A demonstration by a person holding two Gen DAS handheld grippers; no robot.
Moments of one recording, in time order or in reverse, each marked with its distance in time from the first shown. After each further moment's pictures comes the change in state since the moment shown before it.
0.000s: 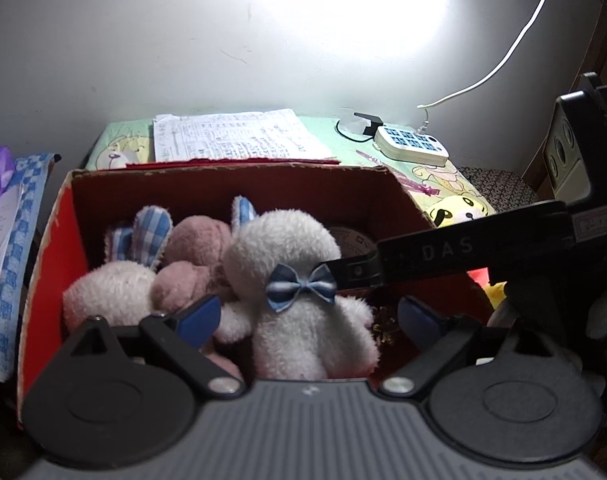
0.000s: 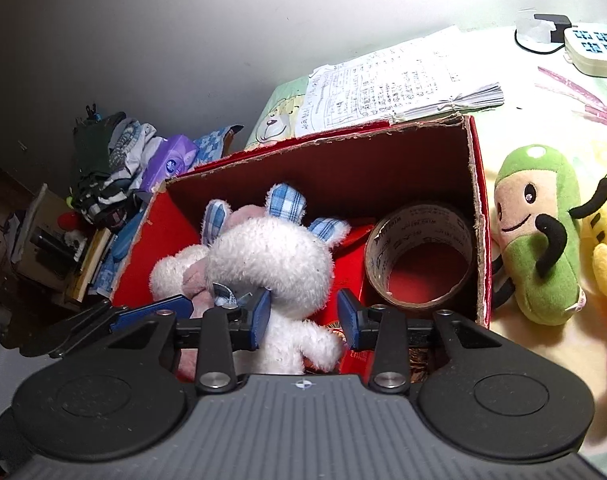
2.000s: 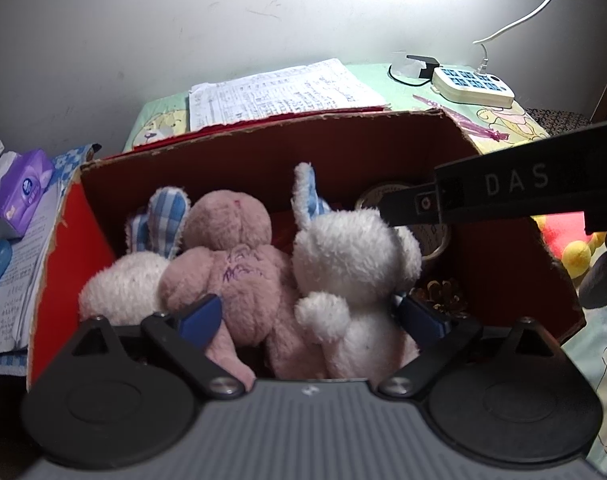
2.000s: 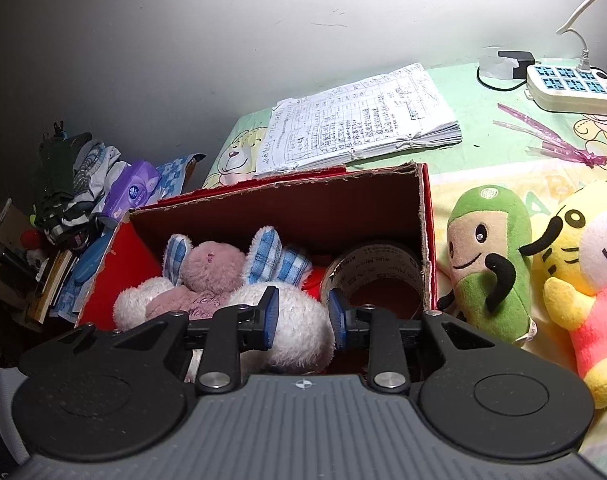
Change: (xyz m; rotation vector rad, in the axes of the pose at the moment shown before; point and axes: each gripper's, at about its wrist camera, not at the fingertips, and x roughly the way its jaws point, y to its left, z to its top) left arm 0.045 -0.017 0.010 0.070 0.156 0.248; right arm -0.009 -0.003 0.006 0.003 -0.098 -0.116
